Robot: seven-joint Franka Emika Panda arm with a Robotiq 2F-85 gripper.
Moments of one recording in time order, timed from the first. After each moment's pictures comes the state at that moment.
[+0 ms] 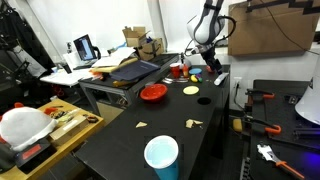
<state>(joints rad) -0.25 0.34 -0.25 -2.33 -0.30 2.43 -0.92</state>
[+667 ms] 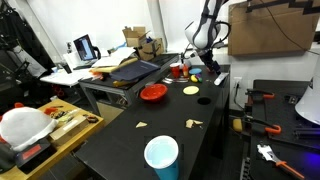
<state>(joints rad) -0.28 0.46 -0.24 -2.21 -0.38 2.43 -0.92</state>
